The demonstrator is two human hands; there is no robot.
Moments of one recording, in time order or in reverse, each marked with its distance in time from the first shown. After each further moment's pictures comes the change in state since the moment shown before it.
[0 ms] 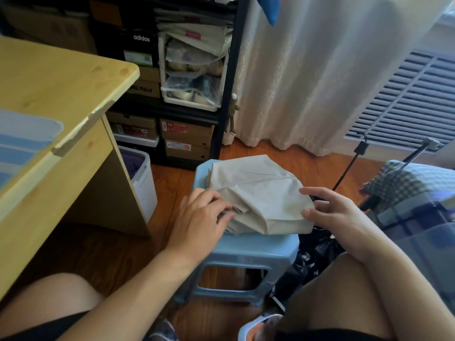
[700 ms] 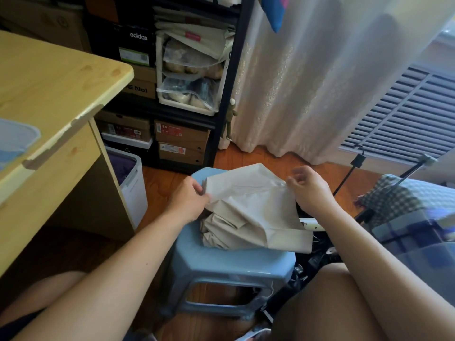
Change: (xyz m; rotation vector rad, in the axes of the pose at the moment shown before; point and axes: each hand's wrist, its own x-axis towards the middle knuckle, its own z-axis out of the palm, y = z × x) left_hand 0.079 -0.047 0.021 -0.411 -0.217 -0.787; right_hand 0.117 -0.015 0.014 -0.440 0.334 -0.008
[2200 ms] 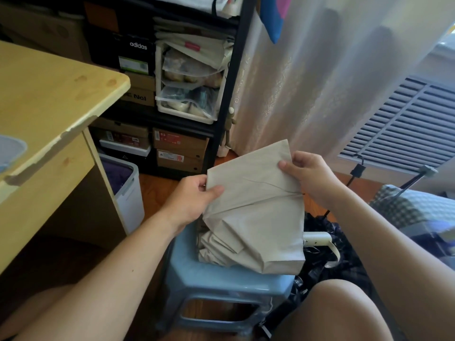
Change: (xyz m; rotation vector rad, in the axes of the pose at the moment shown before) left_hand 0.001 0.029 -0.007 -0.539 -0.218 0.169; right_hand 0.043 -0.023 -0.023 0.523 -0.240 -0.159
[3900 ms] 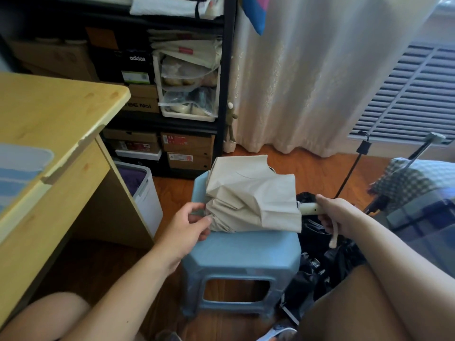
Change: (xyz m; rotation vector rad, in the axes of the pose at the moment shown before) left_hand -0.086 -0.034 -0.007 0.136 0.098 -0.182; right_hand -0.073 0.095 -0.035 -0.038 0.221 0.699
